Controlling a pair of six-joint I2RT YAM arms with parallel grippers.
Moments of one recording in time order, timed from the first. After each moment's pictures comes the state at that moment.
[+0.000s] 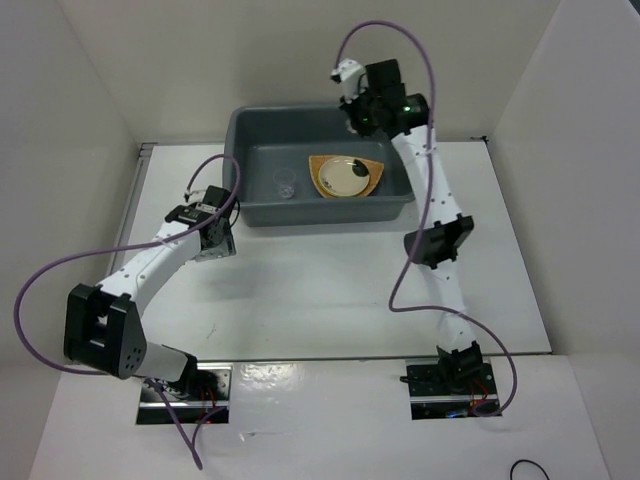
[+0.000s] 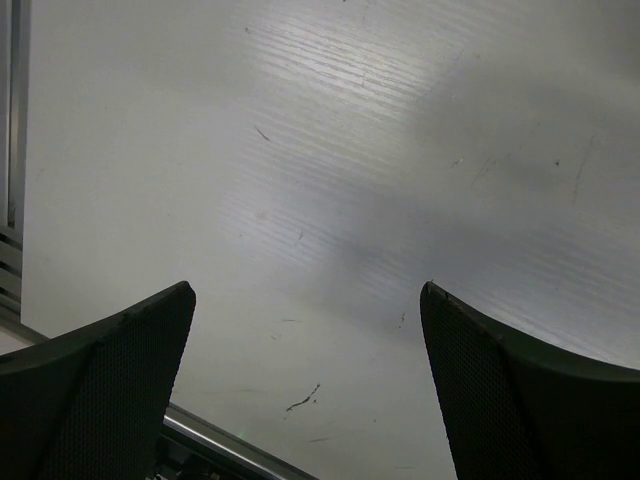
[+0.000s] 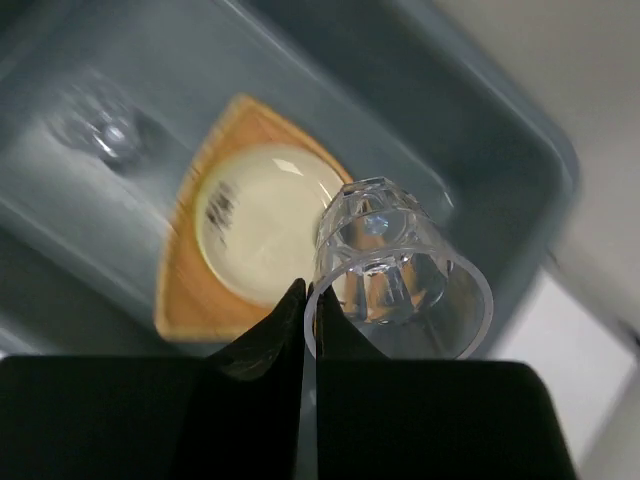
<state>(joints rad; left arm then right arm) -0.29 1.42 1.07 -0.89 -0.52 -0.54 0.33 2.38 2.90 -1.15 -0.10 -0.40</state>
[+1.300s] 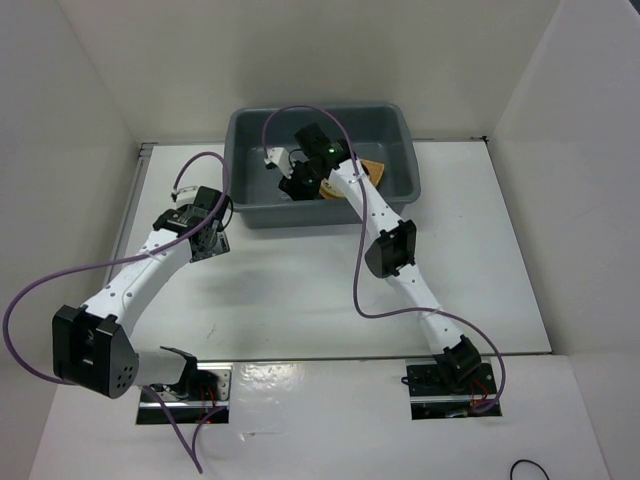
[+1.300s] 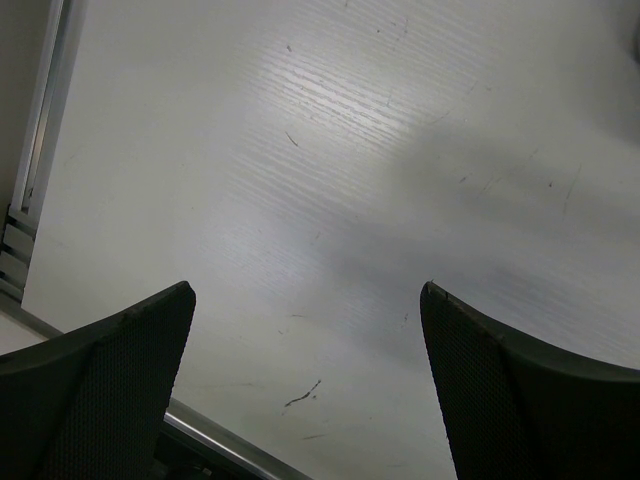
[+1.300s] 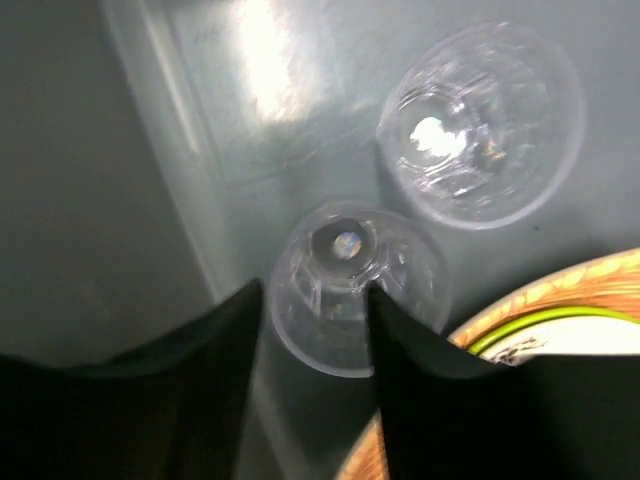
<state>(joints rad) -0.29 1.31 1.07 -0.93 -0.58 -0.61 0.57 2.82 3.05 -1.25 -0.36 -0.69</state>
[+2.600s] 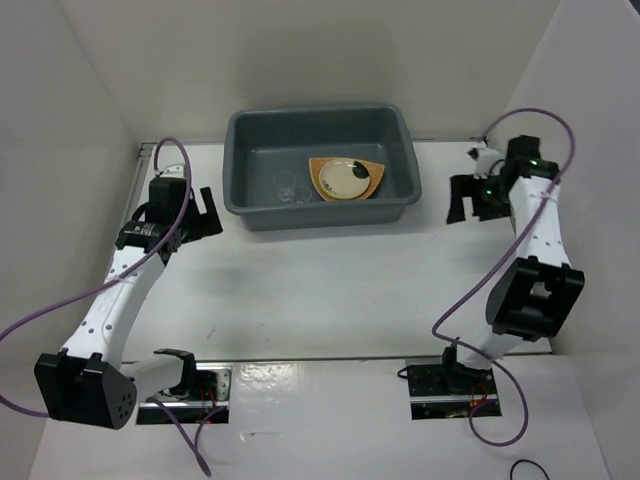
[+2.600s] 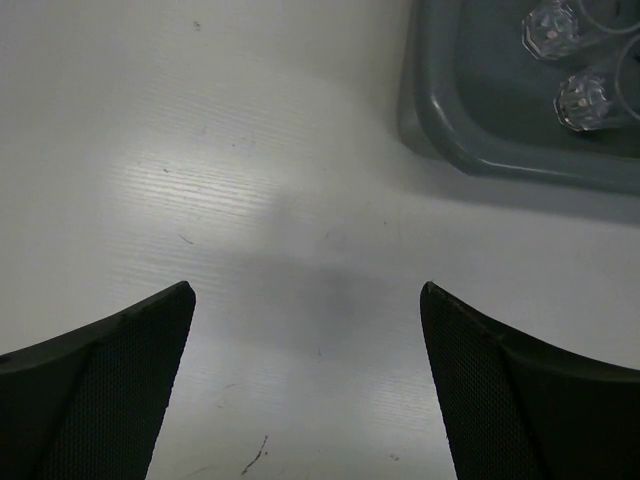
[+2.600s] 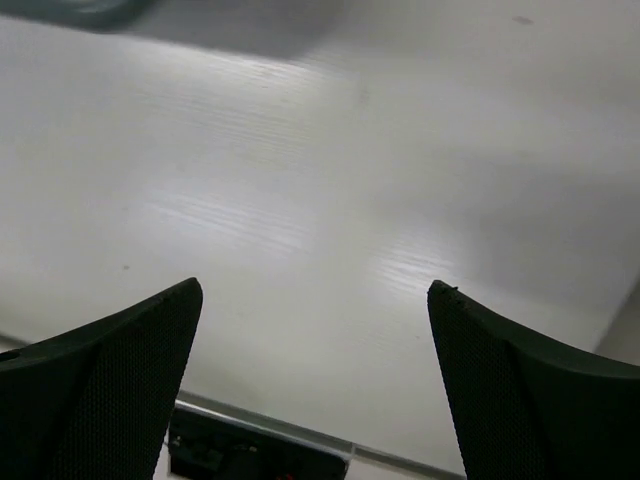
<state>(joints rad) -0.10 1.14 1.06 -0.66 -0.19 -0.35 -0.20 1.62 1.55 -1.10 -0.36 -0.36</state>
